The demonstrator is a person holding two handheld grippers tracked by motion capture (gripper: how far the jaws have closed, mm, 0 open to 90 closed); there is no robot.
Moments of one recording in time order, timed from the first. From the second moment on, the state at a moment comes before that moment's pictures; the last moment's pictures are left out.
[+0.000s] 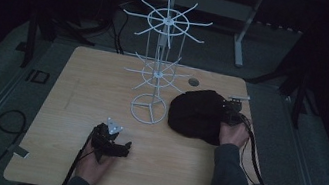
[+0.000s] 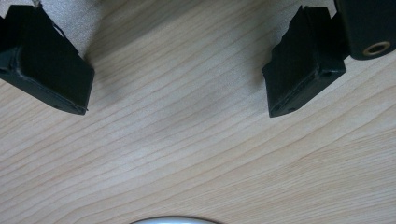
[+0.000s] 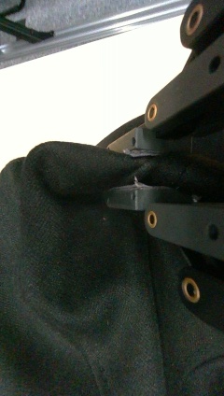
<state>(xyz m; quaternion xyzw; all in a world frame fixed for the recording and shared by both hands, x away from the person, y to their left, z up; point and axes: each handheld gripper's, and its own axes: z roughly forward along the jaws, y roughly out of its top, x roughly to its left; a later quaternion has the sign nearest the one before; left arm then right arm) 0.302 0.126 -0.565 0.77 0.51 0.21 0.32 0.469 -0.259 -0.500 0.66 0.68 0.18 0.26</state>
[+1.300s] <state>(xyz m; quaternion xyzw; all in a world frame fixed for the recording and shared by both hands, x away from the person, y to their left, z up) 0.302 0.126 -0.565 0.77 0.51 0.21 0.32 0.471 -0.292 -0.475 0.69 0.64 0.29 0.17</state>
